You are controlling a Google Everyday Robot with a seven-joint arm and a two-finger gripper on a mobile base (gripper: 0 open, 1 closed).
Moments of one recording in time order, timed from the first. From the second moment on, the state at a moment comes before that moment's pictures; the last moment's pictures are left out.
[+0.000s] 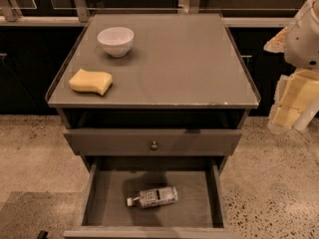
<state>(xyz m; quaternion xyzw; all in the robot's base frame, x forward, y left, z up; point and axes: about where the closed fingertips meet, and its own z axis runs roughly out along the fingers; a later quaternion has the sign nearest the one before) 0.438 -0.217 0.976 -0.60 0.78 -0.03 0.16</state>
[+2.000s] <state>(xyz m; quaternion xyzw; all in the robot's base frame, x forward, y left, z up) 0.373 -0.202 0.765 -0.51 0.81 0.13 0.28</state>
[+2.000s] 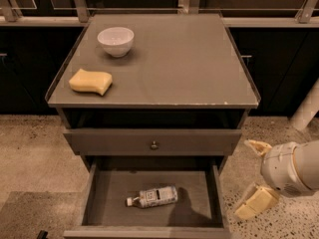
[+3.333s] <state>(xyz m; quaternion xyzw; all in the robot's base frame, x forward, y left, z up) 0.370 -0.138 0.535 -0.43 0.82 0.25 0.29</state>
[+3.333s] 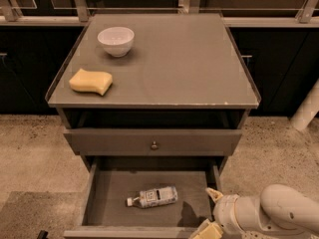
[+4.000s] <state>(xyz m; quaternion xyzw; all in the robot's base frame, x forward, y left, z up) 0.384 -0.131 0.515 -0.43 0.81 0.26 0.30</state>
